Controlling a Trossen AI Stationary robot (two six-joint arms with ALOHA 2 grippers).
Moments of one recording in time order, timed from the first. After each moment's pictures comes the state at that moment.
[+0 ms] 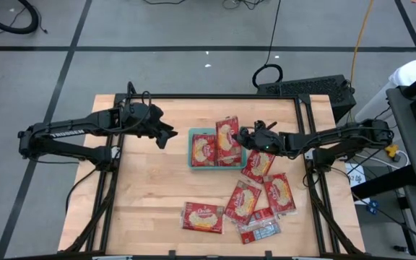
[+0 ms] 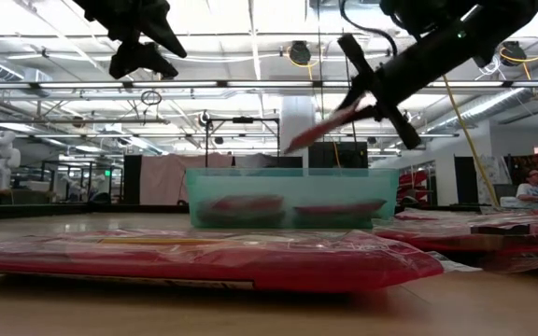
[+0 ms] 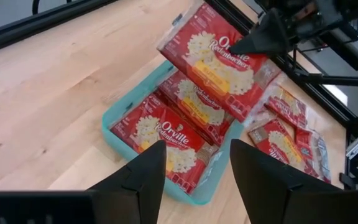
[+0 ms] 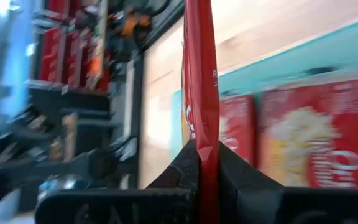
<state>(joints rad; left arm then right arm) 0.23 1.00 0.92 -0.54 0.01 -0.55 -0.04 1.28 0.58 0.21 0.40 1.53</state>
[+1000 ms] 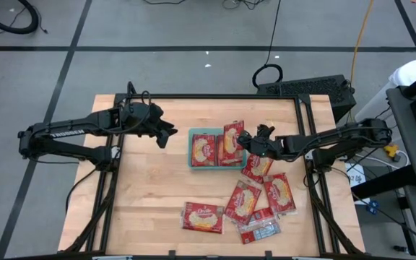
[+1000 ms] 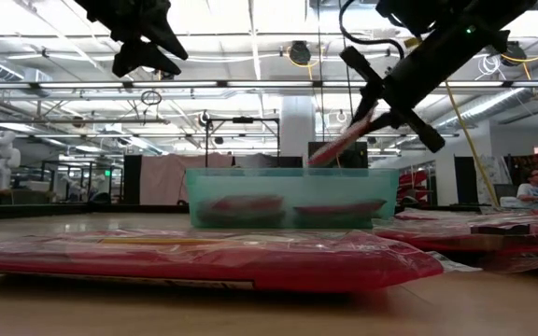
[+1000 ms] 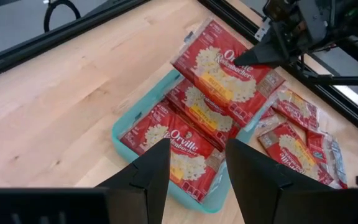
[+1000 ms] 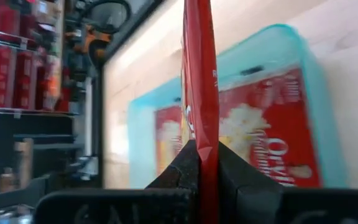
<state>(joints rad) 0.23 1.00 0.92 -0.52 -0.03 -0.50 0.03 1.29 0.64 -0.06 0.52 1.69</state>
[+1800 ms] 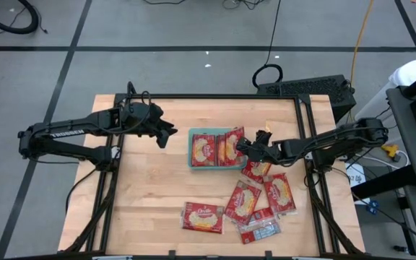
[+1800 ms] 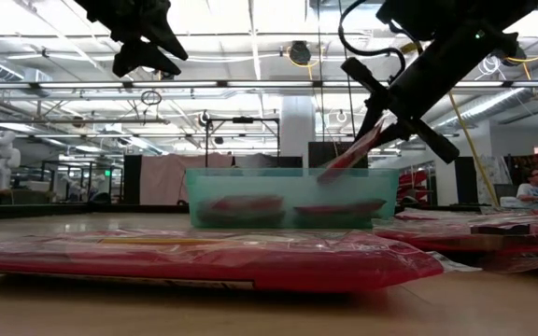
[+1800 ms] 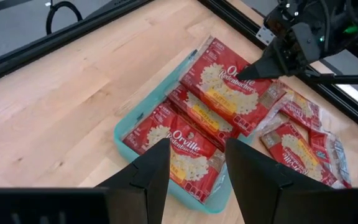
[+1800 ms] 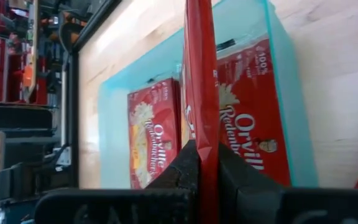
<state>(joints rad) 0.23 1.00 0.92 -0.52 -0.04 -0.48 0.09 1.34 0.64 -0.10 0.53 1.74</state>
